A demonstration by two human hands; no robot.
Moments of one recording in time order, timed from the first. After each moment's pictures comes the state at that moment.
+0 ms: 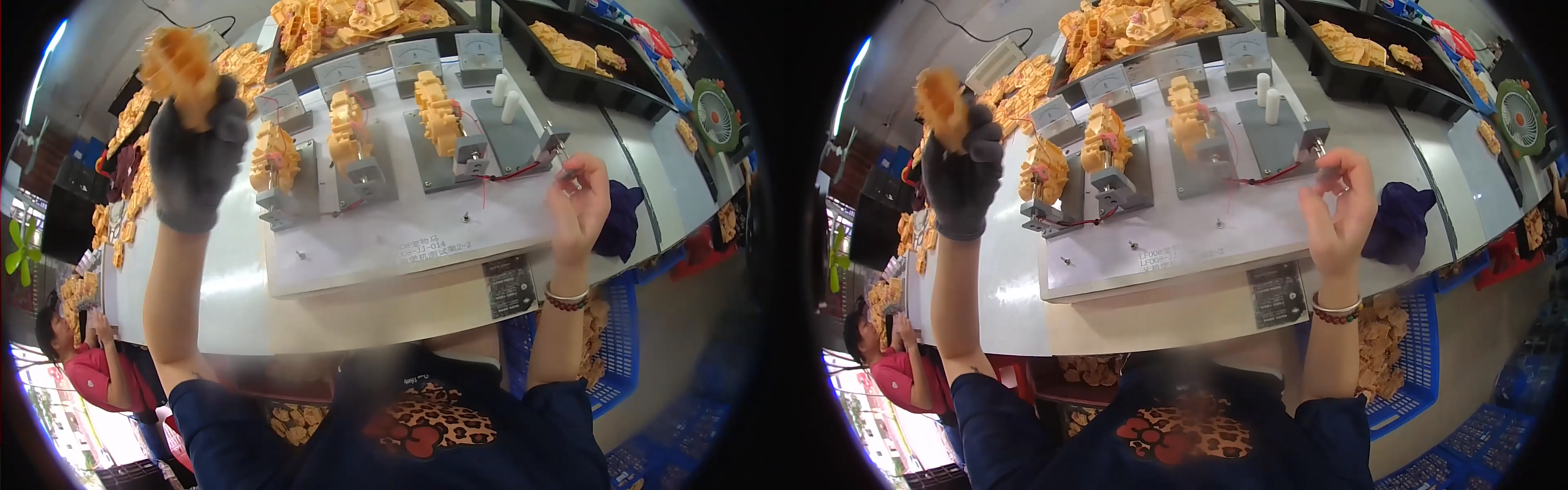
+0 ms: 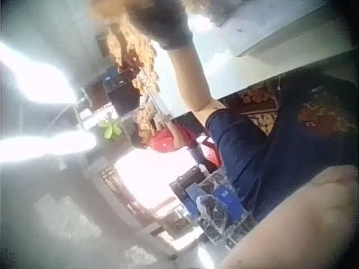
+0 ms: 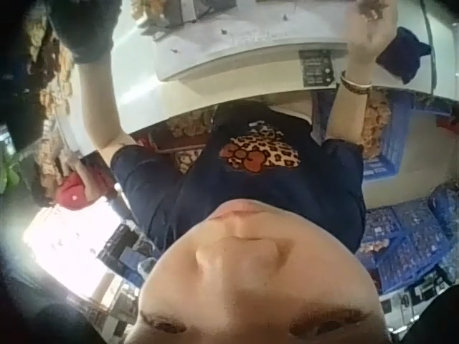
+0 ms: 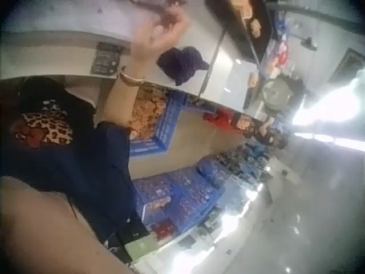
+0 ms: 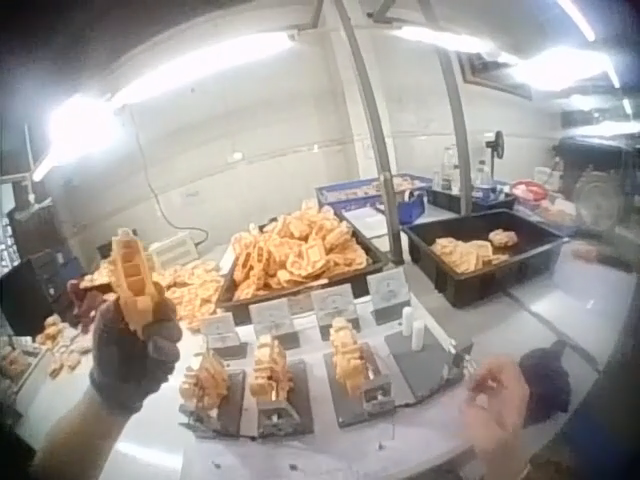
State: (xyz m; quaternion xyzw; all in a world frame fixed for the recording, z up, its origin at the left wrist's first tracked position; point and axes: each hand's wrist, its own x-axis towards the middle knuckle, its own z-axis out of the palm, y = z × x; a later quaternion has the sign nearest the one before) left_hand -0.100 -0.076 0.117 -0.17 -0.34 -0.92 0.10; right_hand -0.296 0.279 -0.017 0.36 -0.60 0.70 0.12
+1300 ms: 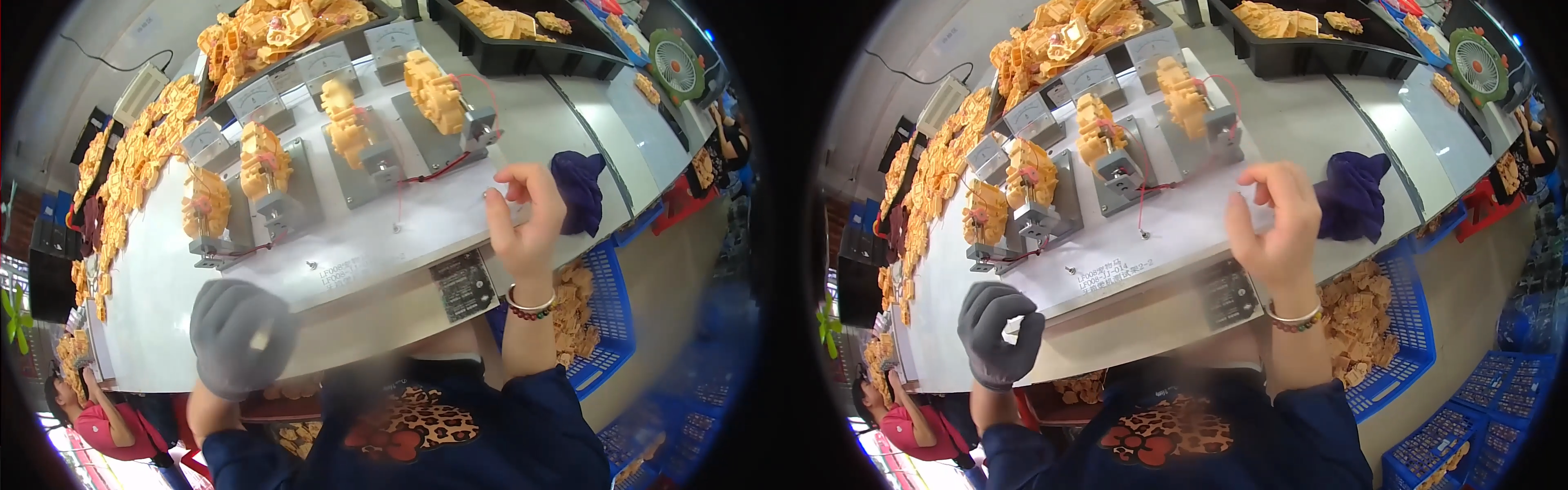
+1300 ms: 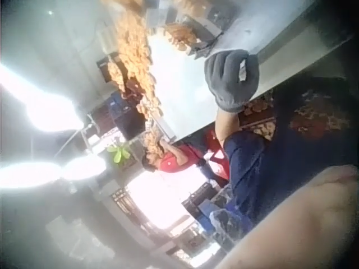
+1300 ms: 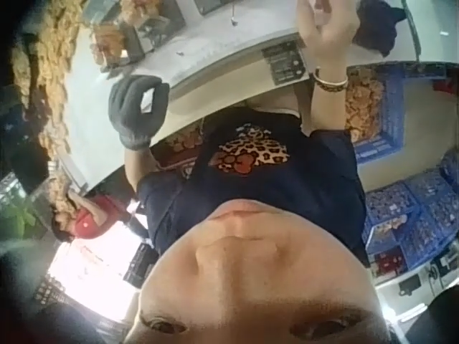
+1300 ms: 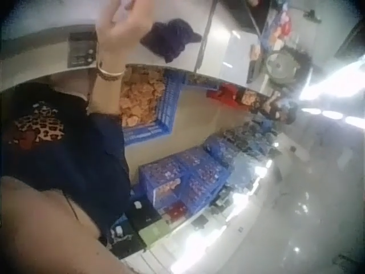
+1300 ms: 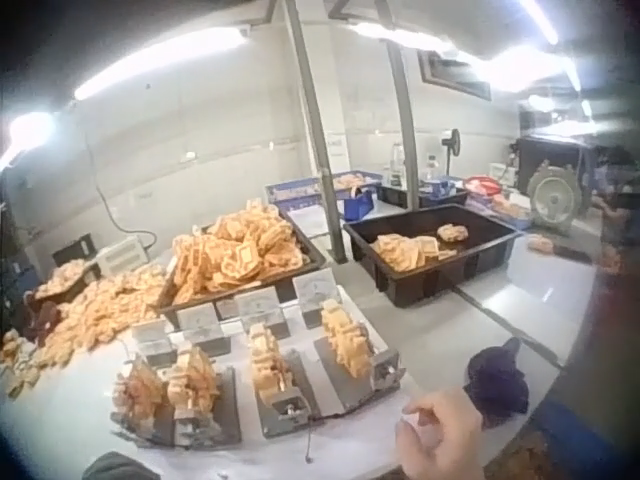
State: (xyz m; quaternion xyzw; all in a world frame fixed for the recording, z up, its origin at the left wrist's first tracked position) left_hand -0.053 0.071 0.079 -0.01 -0.96 -0.12 0.24; right_hand -0.279 0.289 -0.010 0.33 -0.73 0.54 0.24
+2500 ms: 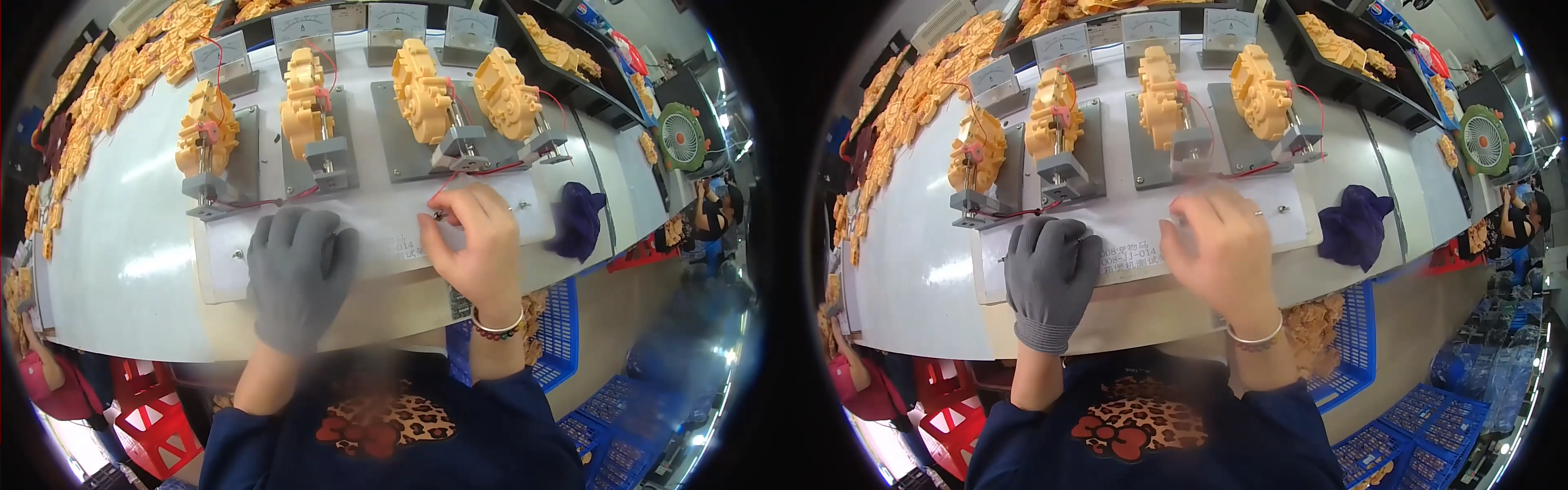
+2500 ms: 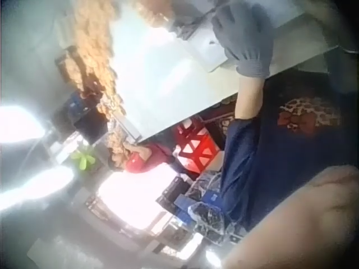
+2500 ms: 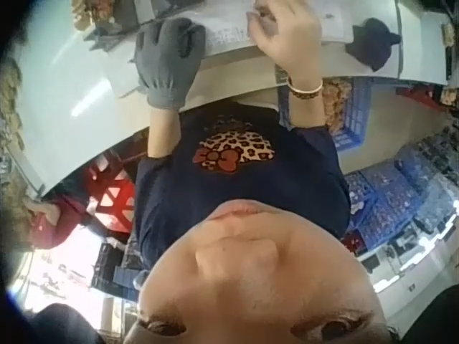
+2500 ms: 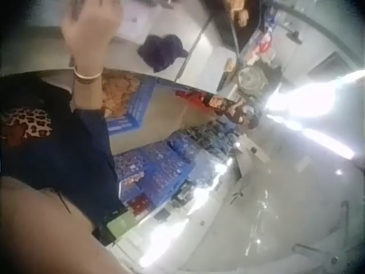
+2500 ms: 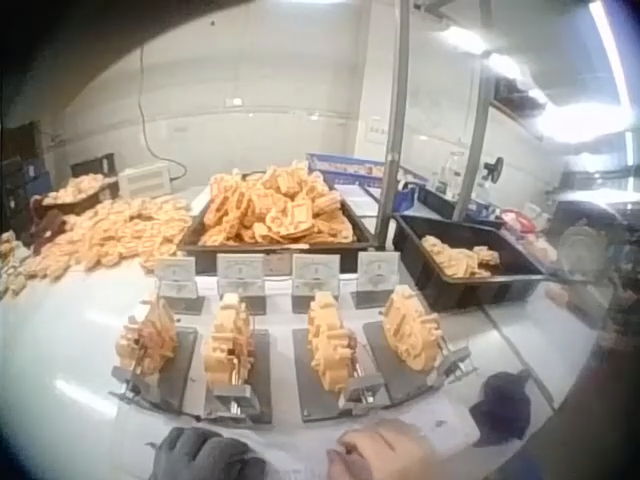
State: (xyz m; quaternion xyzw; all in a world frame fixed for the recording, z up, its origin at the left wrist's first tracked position) left_hand -0.087 0.084 0.002 0.19 -0.91 -0.15 0.32; right_hand -0.232 0.226 -0.005 0.47 -0.79 0.38 0.13
